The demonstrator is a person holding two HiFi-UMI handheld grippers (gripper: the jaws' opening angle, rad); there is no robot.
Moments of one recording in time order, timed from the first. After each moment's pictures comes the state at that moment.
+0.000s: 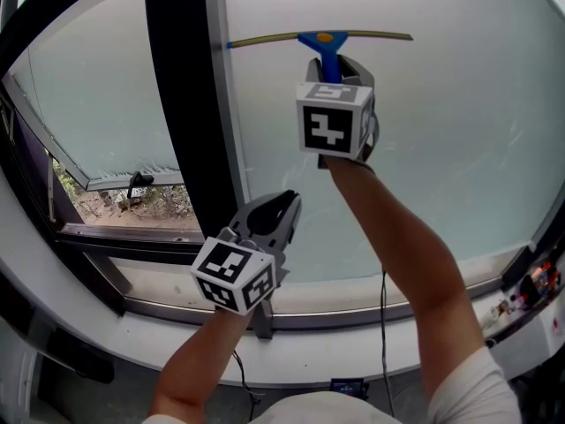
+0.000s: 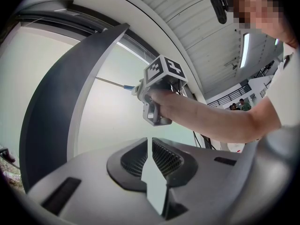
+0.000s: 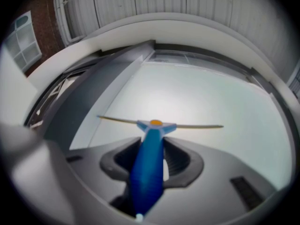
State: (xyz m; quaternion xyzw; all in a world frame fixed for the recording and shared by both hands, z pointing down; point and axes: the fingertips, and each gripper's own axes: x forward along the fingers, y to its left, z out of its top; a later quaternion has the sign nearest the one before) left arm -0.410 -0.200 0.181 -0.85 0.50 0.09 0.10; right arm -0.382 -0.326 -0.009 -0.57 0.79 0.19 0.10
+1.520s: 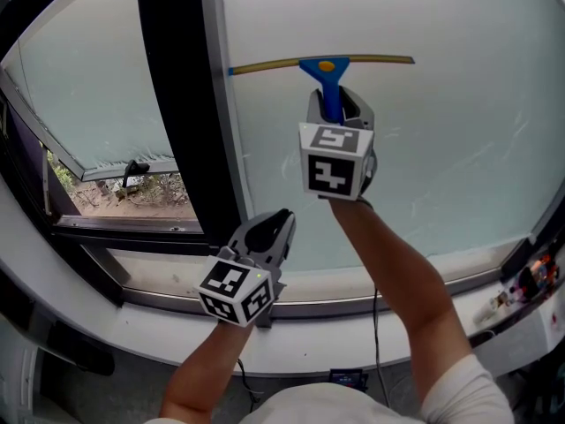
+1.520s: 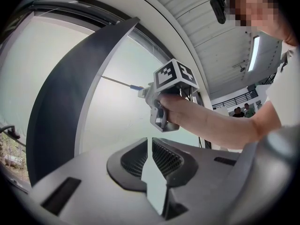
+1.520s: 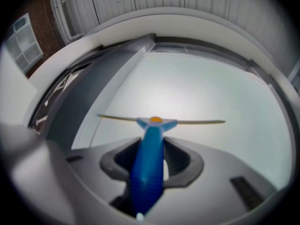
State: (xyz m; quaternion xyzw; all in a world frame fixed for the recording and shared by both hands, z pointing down) left arm -0.421 -0.197 0.249 -0.85 0.52 0.08 0.04; right arm -0.382 -0.328 0.080 -0.57 0.80 0.16 0.07
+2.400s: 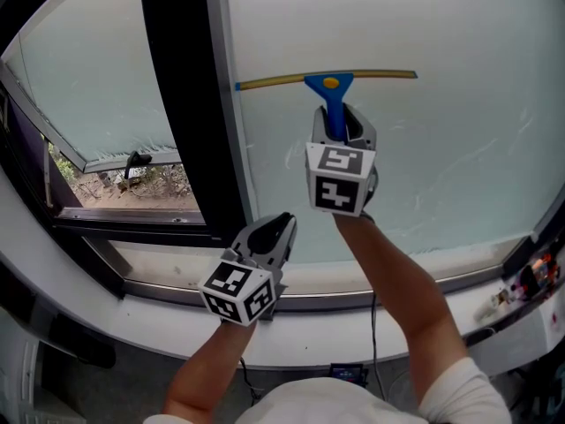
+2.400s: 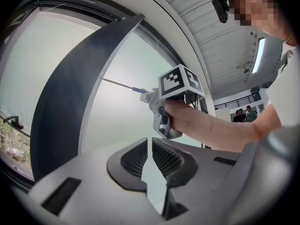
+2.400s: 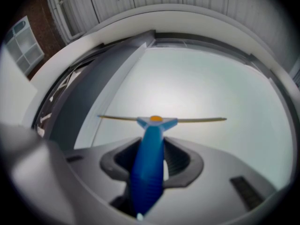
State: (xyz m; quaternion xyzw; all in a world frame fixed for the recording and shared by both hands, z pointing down) left arm -0.424 -0.194 0.277 -0.85 0.53 0.08 0.01; right arm -0.381 -0.329 0.130 -0.56 0.81 0.15 0.06
